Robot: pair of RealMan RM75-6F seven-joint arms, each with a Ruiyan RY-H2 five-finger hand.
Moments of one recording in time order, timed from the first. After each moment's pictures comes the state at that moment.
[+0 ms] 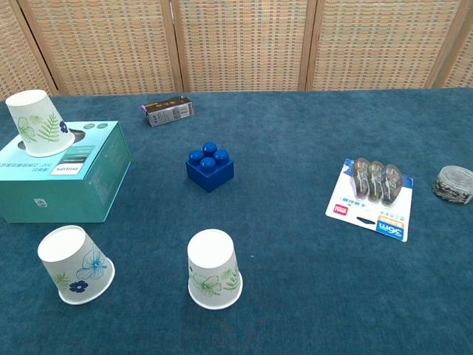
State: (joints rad) left arm 0.03 -0.92 0.05 -1.70 1.64 1.62 -0.16; right arm -0.02 -1.11 0.04 -1.56 -1.65 1.67 0.02
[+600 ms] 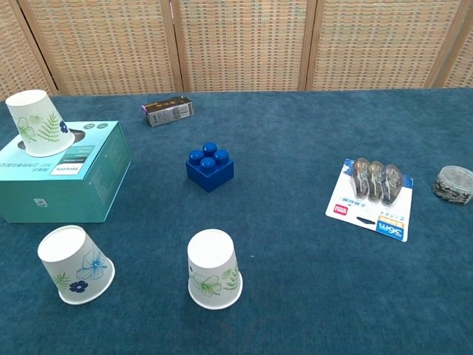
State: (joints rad) left arm -0.08 -0.93 0.06 -1.84 1.77 1.46 0.12; right arm -0.01 -1.09 0.05 -1.57 -1.64 1.67 0.06
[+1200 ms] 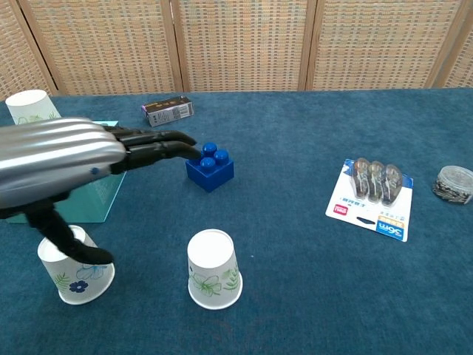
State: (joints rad) left arm -0.50 -1.36 -0.09 -1.88 1.65 0.91 0.54; right arm -0.01 -1.08 0.06 -1.56 -1.60 1.65 0.11
